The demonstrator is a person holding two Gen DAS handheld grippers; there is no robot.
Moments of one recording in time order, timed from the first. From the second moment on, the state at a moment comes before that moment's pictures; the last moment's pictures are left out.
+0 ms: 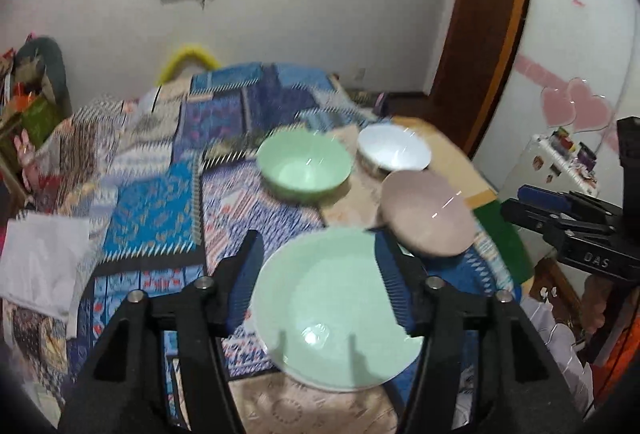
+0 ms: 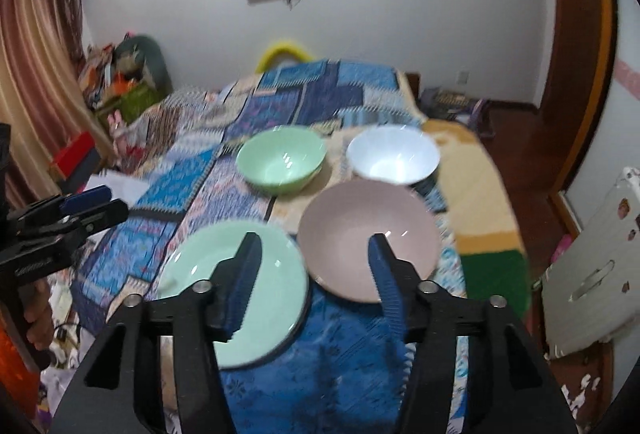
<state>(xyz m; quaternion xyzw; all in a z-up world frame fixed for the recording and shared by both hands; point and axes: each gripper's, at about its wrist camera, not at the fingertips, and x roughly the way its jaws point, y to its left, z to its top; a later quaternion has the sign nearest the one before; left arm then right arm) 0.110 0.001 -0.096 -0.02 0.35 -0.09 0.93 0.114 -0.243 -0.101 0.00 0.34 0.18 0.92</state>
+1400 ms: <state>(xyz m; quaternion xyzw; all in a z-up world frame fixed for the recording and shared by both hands) 0.280 -0.111 -0.229 0.00 0.50 -0.15 0.85 0.217 -0.316 -0.224 0.12 0.47 0.15 0.86</state>
